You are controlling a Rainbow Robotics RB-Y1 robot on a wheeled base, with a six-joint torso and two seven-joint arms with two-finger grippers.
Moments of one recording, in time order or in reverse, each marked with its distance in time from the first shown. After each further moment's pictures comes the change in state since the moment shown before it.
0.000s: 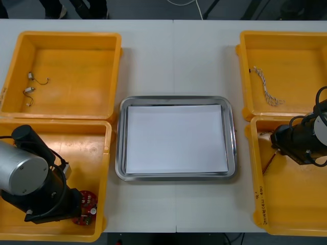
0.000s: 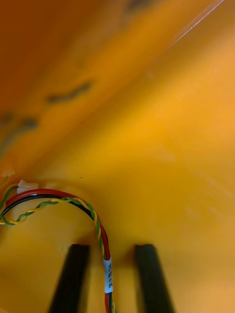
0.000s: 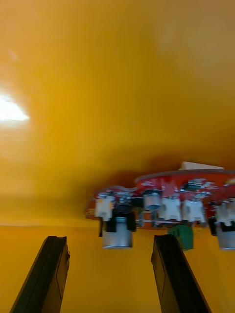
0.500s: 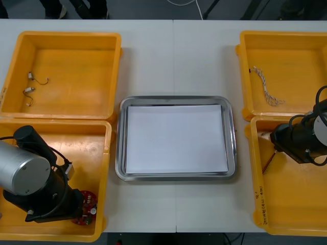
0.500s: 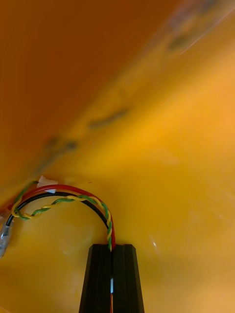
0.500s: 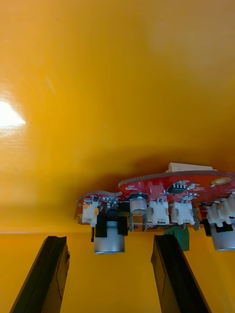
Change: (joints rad) right arm -0.001 0.000 0.001 -0.001 0.001 -0.019 0.000; left arm 0.000 -0.015 0.000 0.006 -0.020 0.000 -0.057
